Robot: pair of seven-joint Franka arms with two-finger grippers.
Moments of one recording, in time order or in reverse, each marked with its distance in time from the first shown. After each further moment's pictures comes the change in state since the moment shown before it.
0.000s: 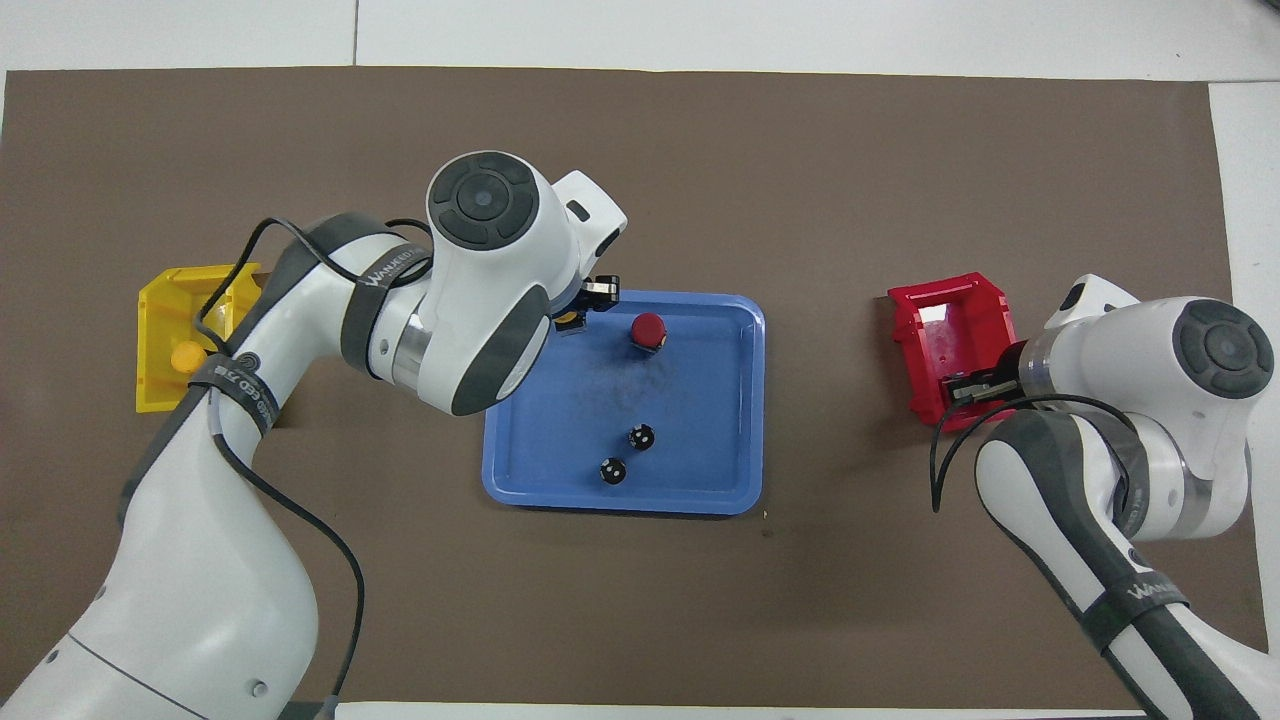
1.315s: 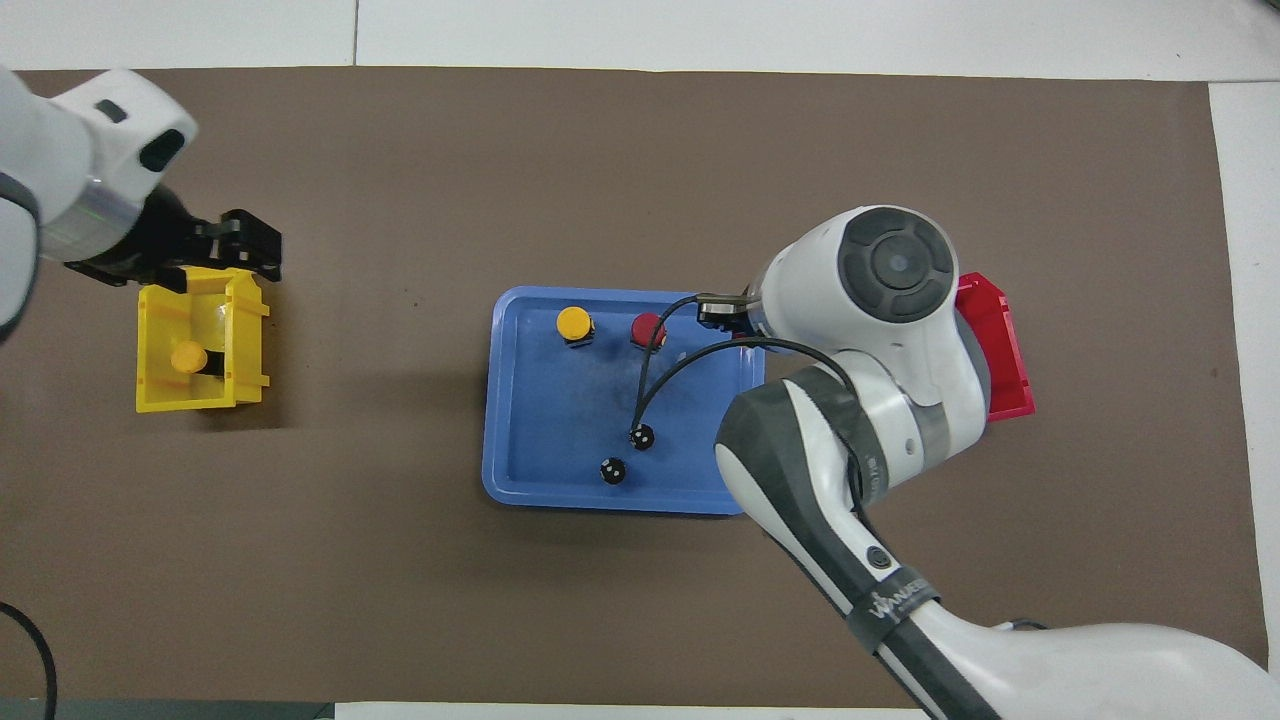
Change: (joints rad) left arm 0.536 -0.295 0.050 -0.022 0.001 -0.366 0.452; right arm 0.445 0.289 0.029 0.465 0.010 -0.096 0.803
